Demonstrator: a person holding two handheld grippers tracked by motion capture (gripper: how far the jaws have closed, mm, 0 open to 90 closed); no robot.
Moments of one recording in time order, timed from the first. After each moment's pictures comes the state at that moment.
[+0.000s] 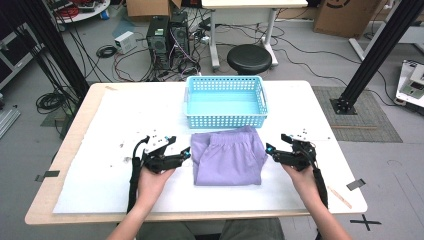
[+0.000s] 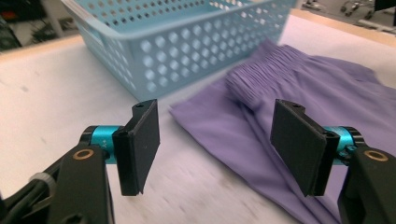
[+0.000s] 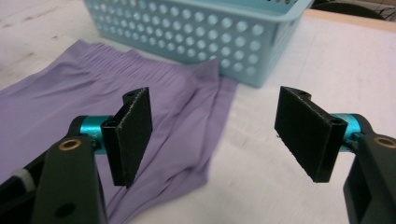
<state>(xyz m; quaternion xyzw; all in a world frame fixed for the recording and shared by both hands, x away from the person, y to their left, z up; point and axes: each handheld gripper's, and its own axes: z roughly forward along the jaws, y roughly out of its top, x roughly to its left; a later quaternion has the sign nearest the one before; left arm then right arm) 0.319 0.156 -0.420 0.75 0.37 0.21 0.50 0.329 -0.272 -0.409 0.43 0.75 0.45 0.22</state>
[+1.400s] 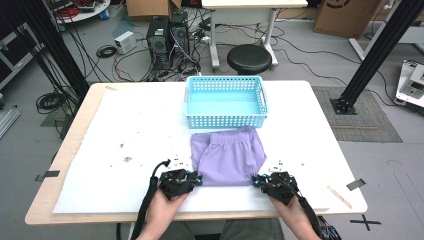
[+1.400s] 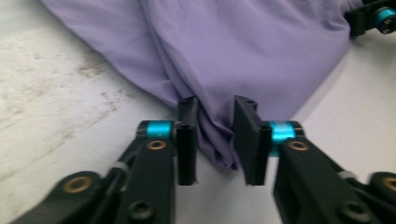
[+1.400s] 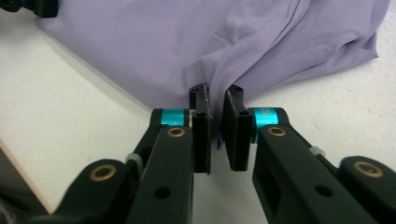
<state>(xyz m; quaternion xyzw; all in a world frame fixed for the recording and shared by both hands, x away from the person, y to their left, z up) 0.284 0.113 -0.452 0.81 0.39 0.08 0.43 0.270 -0.226 -0.450 0.42 0.82 0.38 0.11</state>
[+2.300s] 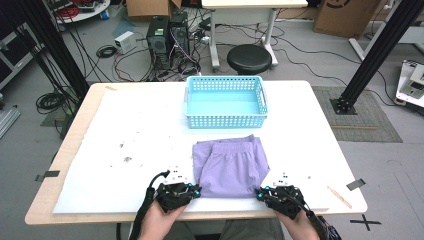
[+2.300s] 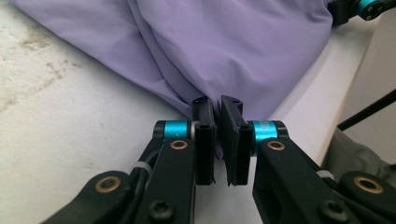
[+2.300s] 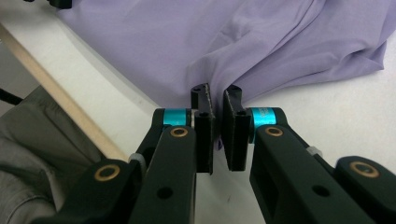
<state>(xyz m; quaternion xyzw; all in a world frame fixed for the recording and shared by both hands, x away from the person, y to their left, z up) 0.249 0.117 -0.451 0.83 0.35 0.06 0.44 0.234 -0.234 -0.447 0.40 0.83 0.38 0.09</state>
